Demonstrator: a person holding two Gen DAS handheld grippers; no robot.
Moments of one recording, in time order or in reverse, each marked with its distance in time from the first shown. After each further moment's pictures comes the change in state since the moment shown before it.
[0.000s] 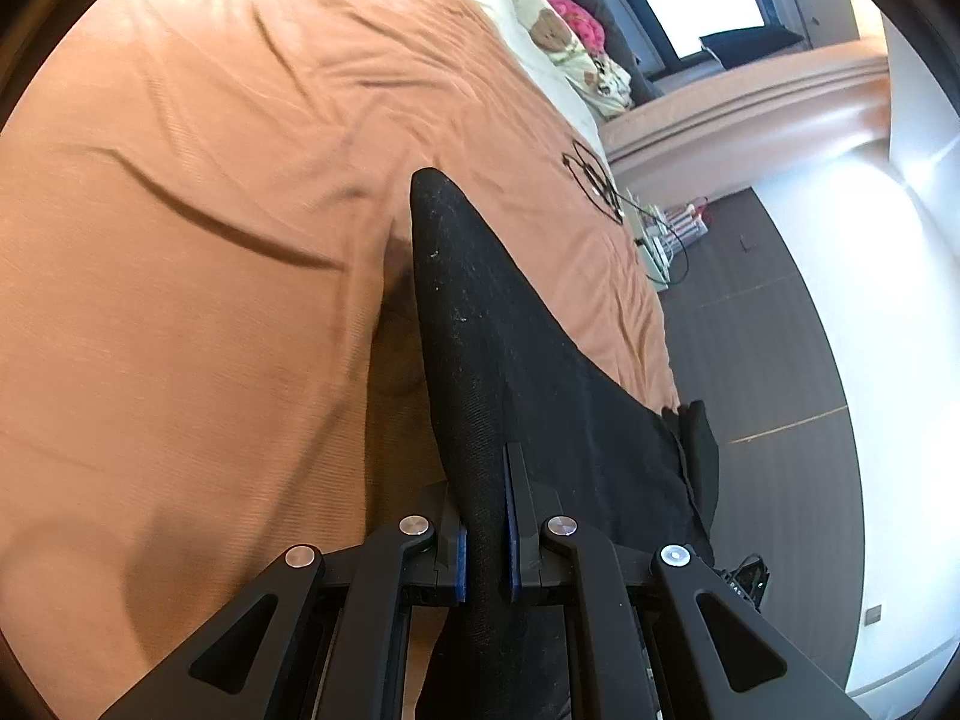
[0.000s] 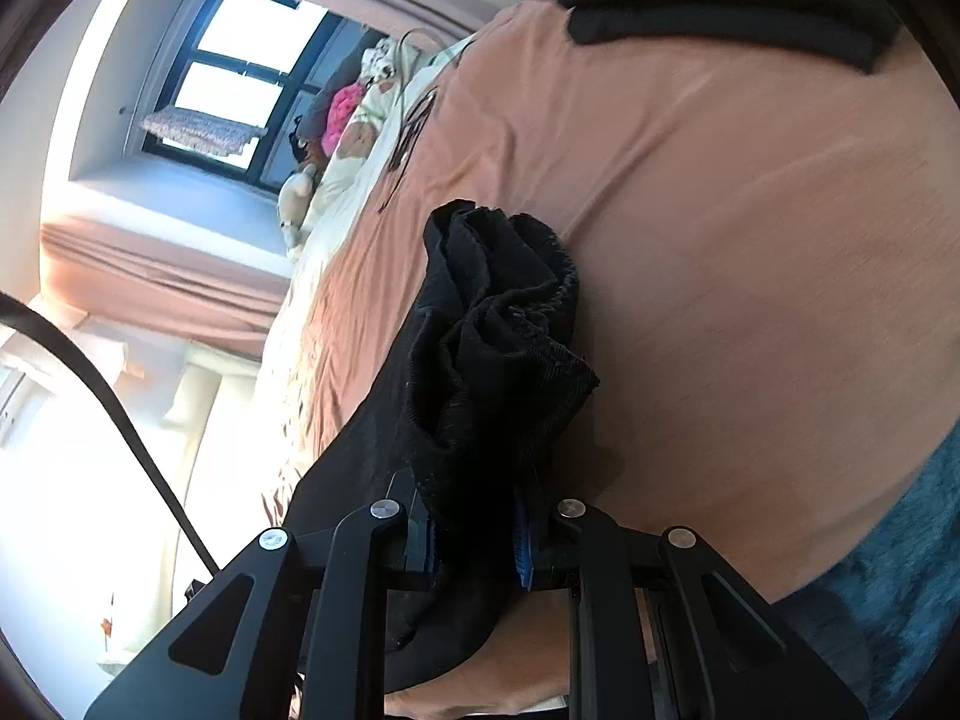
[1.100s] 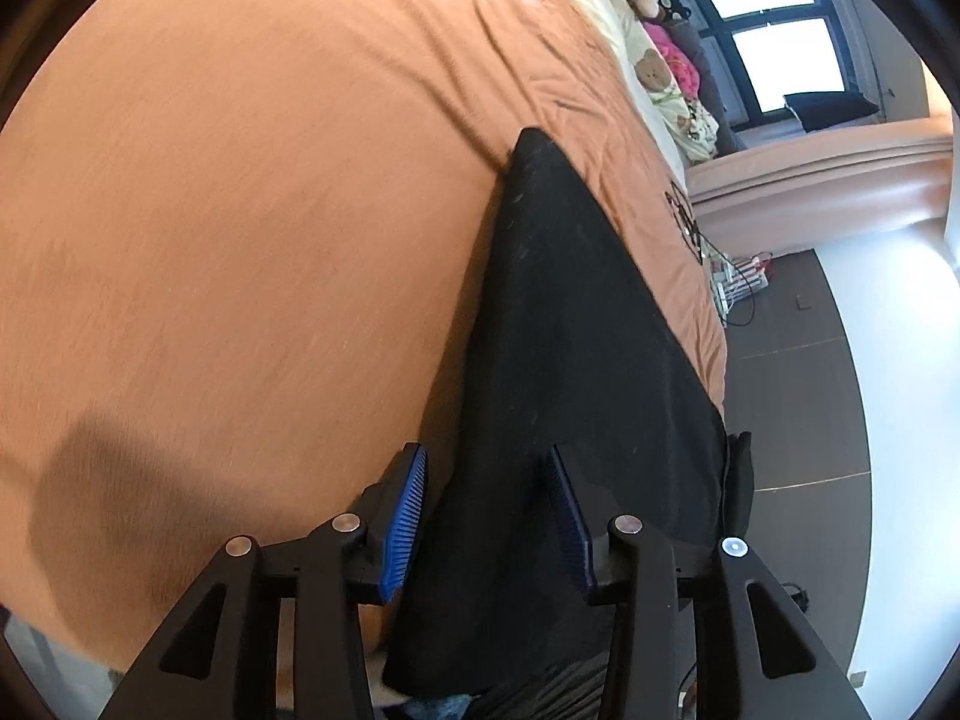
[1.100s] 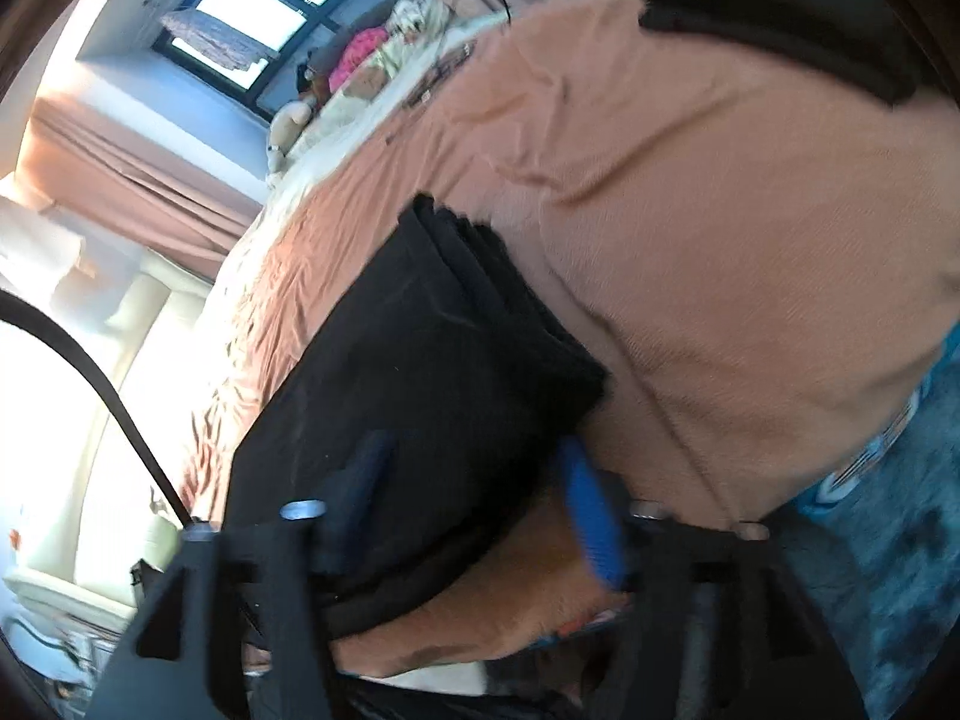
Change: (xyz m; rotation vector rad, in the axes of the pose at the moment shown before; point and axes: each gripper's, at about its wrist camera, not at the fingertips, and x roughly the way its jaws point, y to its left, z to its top) left arm -0.064 0.095 -0.057 -0.185 -0.030 0.099; right arm 0.022 0.025 0.026 -0.241 0.013 -0.173
